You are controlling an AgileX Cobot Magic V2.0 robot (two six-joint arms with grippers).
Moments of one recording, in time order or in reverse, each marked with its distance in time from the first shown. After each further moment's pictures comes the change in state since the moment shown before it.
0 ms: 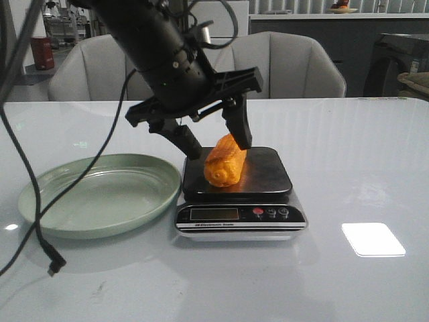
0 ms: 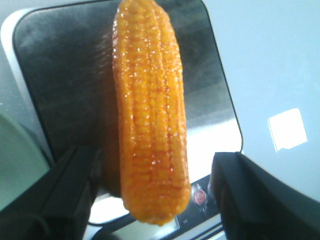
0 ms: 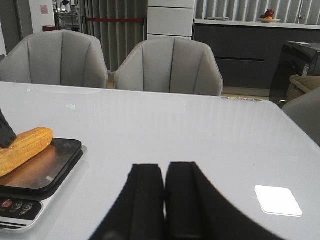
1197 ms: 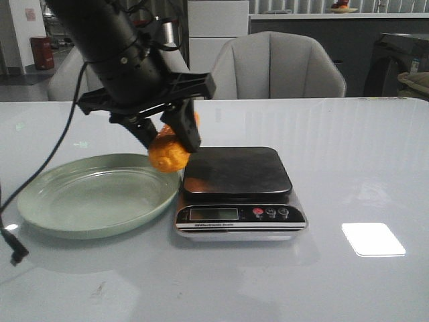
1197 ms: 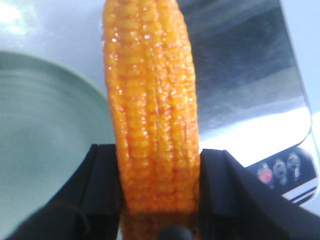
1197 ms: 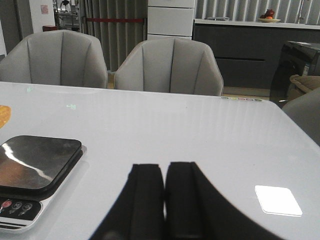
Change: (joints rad) left arm 0.051 -0.065 0.086 0.129 -0.001 -0.002; right arm 0.000 0.000 0.000 0.000 0.000 0.000
